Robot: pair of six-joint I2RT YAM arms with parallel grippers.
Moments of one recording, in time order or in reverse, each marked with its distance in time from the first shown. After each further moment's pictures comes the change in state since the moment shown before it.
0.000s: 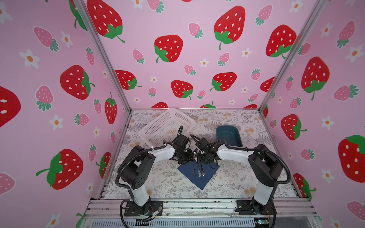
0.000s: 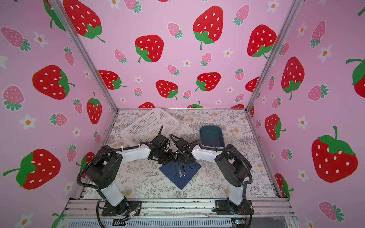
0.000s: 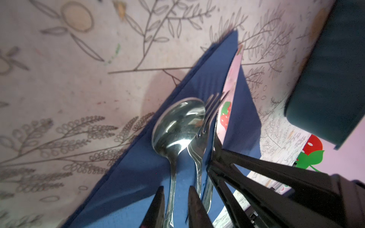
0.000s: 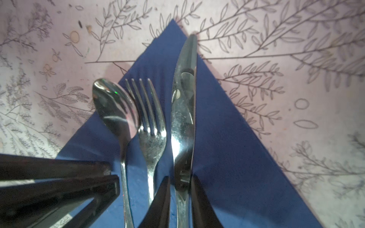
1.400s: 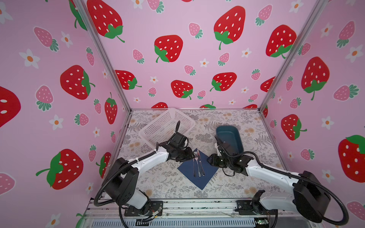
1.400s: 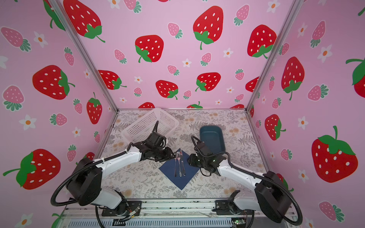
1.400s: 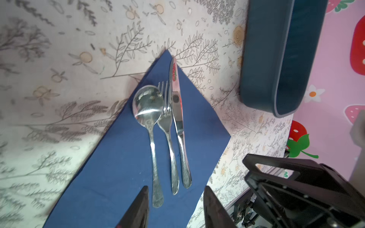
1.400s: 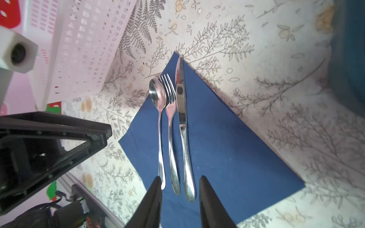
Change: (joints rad) left arm -0.026 -0.278 -0.050 -0.075 -0.089 0.072; right arm -0.089 -0.608 -0.486 0.278 -0.089 0.190
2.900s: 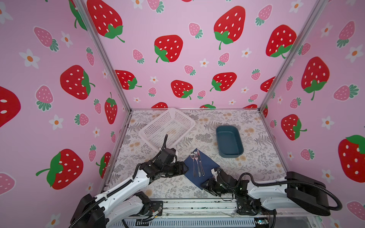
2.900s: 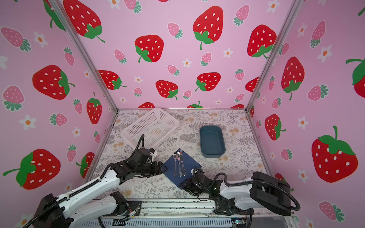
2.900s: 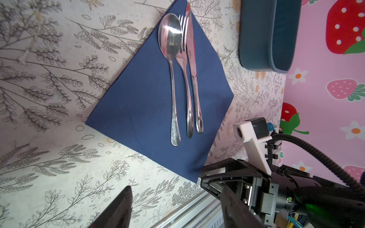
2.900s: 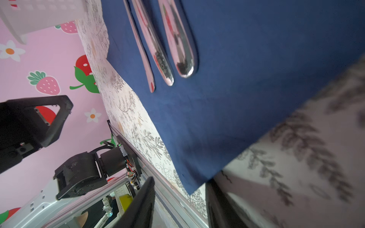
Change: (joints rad) left arm -0.055 -0.468 -0.327 -0.038 -0.022 -0.074; right arm 0.430 0.047 -0.417 0.620 0.034 0.642
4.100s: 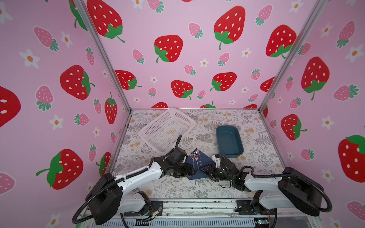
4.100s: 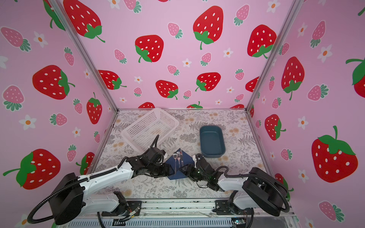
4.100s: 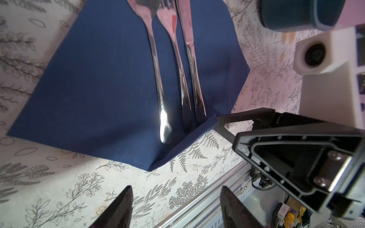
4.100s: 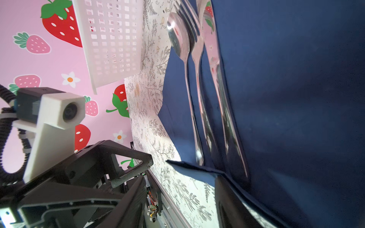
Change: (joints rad) left arm -0.108 0.288 0.117 0.042 0.021 0.044; right arm -0.280 0.084 0.077 0.122 -0.141 -0.196
